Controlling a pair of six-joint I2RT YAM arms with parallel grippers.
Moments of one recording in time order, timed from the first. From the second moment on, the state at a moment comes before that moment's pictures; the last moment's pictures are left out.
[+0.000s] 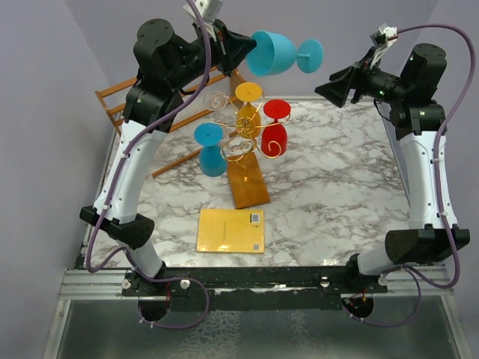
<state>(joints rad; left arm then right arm) -0.47 1.70 2.31 -0.38 0.47 -0.20 -0.01 1.48 1.83 -0.46 -0.92 0.08</state>
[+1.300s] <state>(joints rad) -0.54 1.70 2.32 -0.38 0.42 -0.10 0.03 1.52 1.88 -0.26 -0.83 0.38</state>
